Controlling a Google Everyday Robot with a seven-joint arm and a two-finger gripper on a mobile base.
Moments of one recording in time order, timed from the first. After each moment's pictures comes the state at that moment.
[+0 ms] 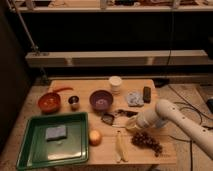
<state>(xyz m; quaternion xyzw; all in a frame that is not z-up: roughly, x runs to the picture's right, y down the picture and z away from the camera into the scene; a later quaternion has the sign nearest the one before) 0.148 0.222 0.848 -0.32 -0.29 0.18 0.88</state>
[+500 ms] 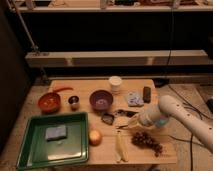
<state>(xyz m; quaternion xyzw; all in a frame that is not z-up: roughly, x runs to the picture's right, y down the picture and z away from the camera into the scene) 0.150 0.187 0.803 -0.32 -0.29 0.18 0.88</state>
